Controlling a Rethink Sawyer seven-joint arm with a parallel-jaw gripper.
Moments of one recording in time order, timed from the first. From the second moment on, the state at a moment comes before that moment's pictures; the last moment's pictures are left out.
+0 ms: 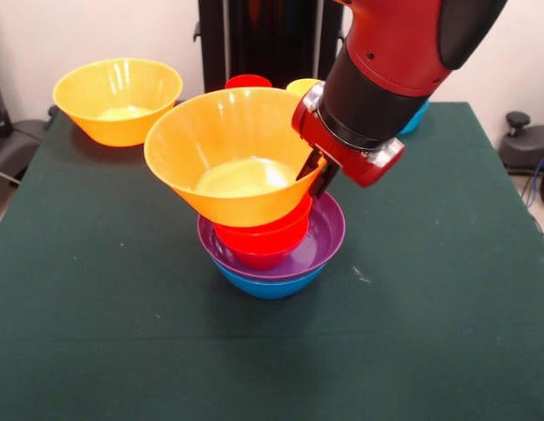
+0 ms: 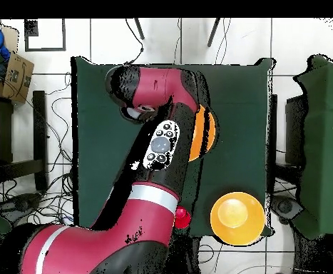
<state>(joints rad) 0.07 -0.25 -0.41 0.95 0.10 1.15 2.28</state>
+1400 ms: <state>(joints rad) 0.09 -0.21 -0.43 0.95 0.20 1.16 2.28</state>
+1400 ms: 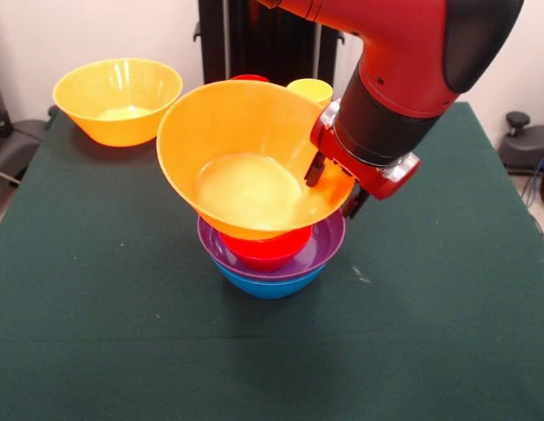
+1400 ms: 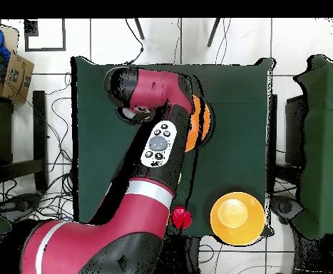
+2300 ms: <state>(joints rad) 0.09 -0.21 -0.43 0.95 0.21 1.18 2.28</state>
